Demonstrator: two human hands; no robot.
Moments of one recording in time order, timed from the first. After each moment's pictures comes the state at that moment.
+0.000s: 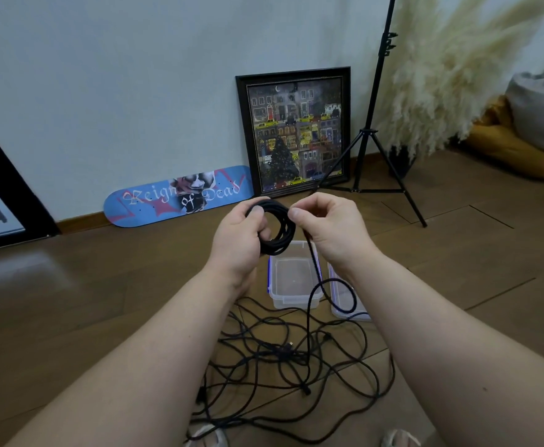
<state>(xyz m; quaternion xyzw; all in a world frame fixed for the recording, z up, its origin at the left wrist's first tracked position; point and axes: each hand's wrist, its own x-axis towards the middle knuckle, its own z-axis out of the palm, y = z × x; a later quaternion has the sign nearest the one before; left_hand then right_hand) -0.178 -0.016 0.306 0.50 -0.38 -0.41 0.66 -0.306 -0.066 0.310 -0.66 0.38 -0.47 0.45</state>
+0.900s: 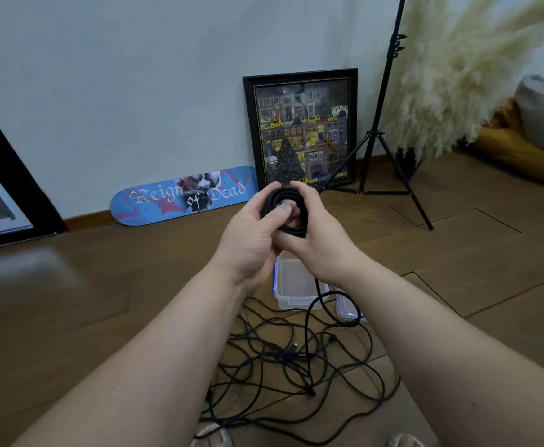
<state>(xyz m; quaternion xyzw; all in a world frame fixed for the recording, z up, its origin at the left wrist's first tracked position) -0.179 -0.010 0.319 0.38 -0.36 -0.52 0.68 -0.292 -0.057 0.306 -0.79 0.34 -0.36 0.37</state>
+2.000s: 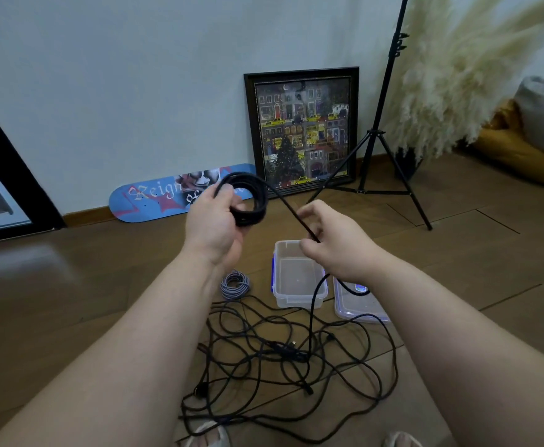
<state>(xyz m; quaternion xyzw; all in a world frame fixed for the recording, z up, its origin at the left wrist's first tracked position) -0.152 -0.015 0.331 0.44 -0.25 -0.41 0.76 -0.315 -0.064 0.307 -0.83 0.41 -0.24 0.28</state>
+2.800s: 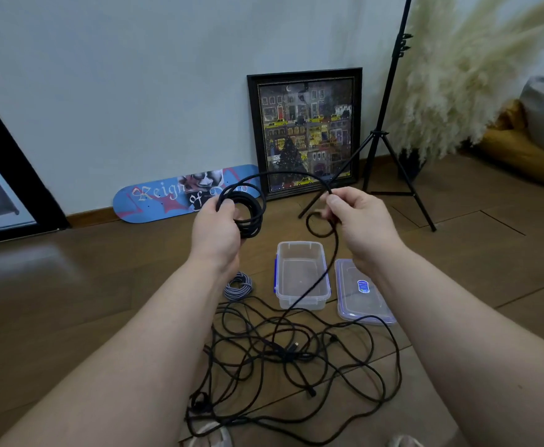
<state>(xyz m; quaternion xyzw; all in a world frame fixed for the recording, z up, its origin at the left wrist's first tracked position) -0.139 -0.024 0.309 0.56 -0.26 -0.34 0.71 -0.311 -0.074 0.318 -0.60 0.43 -0.48 0.47</state>
